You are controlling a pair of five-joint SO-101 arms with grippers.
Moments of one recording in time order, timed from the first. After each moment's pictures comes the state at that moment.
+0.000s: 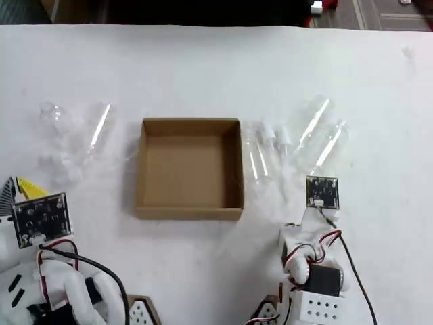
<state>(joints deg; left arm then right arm) -35.7 -104.9 61.5 65.9 -19.5 5.5 -102.9 96.4 72.4 6.1</state>
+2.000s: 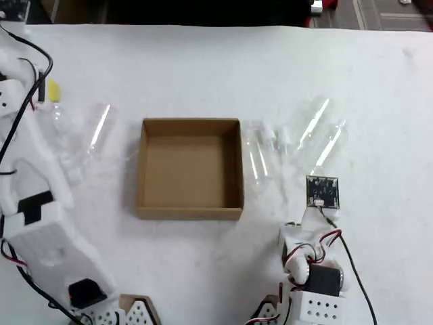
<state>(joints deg) -28.8 26.4 -52.2 97.7 -17.4 5.5 -102.9 96.4 71.9 6.1</state>
